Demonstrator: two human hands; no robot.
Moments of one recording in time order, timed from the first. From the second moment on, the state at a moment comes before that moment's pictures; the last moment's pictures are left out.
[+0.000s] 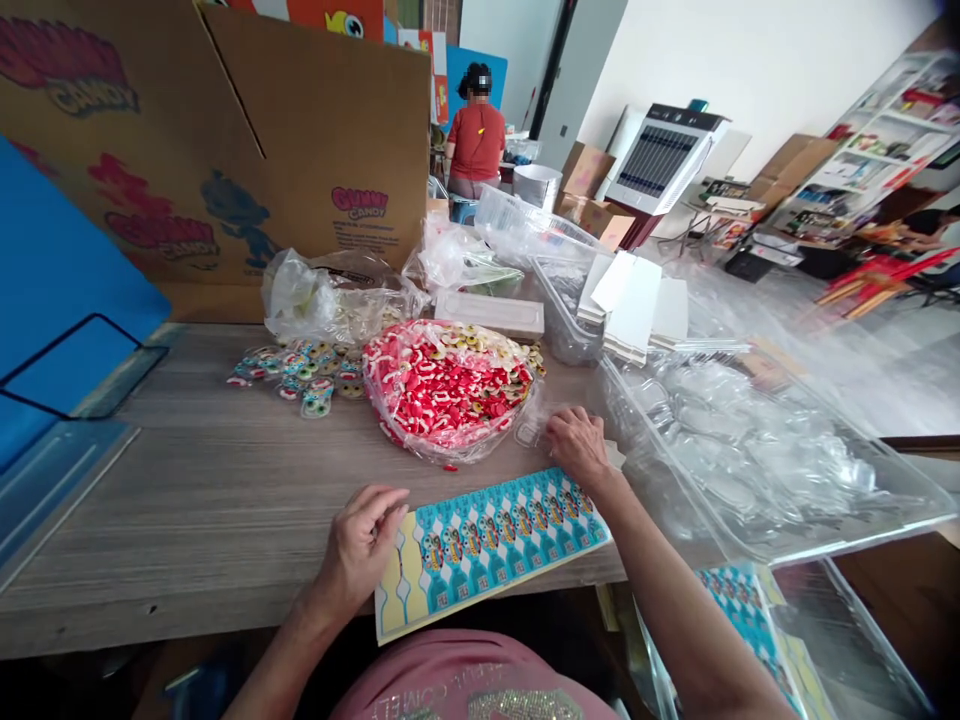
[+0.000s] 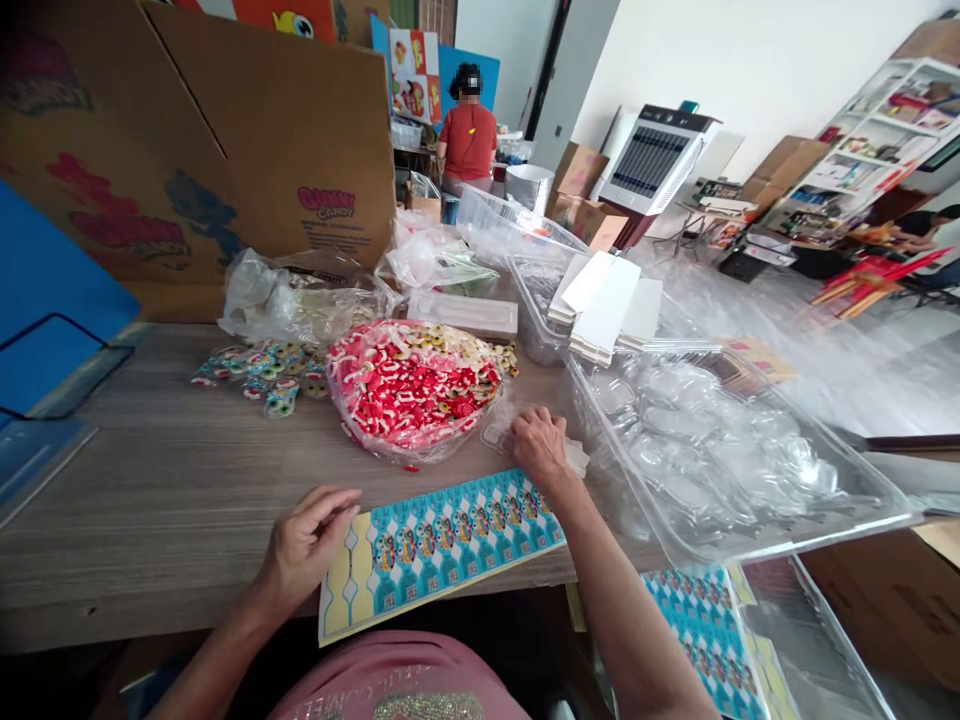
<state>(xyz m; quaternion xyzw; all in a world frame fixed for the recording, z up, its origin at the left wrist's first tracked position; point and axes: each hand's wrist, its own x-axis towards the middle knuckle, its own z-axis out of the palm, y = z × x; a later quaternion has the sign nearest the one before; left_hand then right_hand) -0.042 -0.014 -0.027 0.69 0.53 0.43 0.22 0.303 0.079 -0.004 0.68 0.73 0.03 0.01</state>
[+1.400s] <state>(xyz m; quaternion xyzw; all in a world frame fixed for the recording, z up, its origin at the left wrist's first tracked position) 0.058 0.024 0.005 0.44 0.44 0.44 0.64 0.247 0.011 -0.019 0.53 0.62 -0.41 -0.42</state>
